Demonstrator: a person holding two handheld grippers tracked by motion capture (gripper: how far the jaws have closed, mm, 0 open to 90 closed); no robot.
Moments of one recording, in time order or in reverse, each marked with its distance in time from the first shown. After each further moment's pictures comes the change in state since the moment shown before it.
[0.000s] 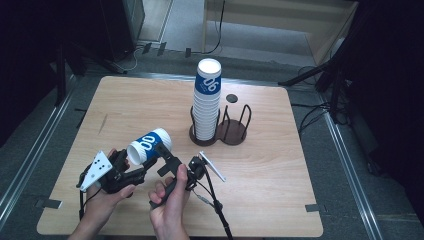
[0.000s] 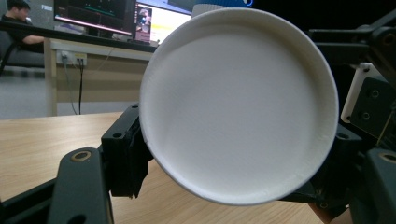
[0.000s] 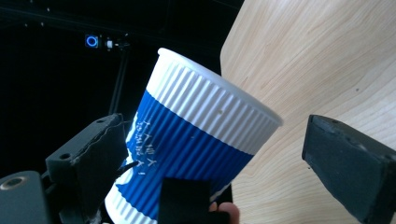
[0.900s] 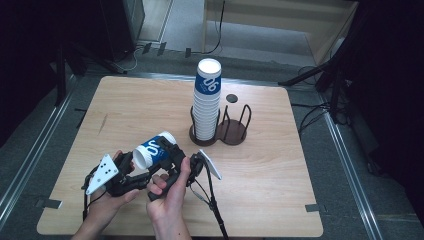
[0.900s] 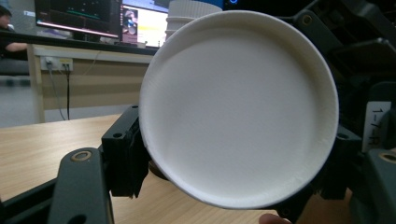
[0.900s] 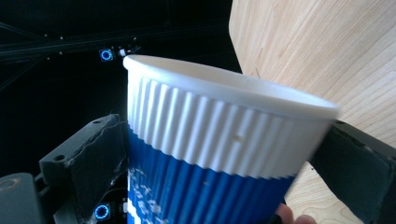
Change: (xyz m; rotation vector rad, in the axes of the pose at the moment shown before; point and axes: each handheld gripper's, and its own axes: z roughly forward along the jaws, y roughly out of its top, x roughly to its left) left arm -0.012 -0.005 0.004 0.013 -0.052 0.043; right arm -0.007 0.007 0.015 0.079 0.061 0.285
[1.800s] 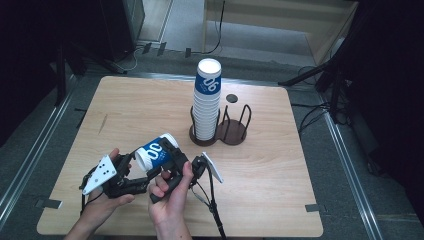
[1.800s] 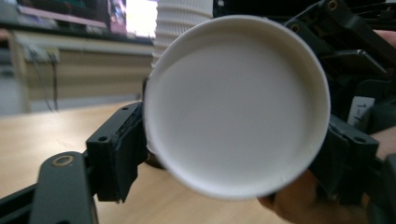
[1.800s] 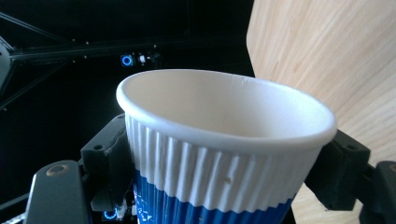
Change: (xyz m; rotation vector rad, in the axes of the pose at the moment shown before) left arm 0.006 0.002 -0.010 0.065 -0.057 -0.060; right arm -0.007 0.002 -0.008 -0.044 0.085 -0.039
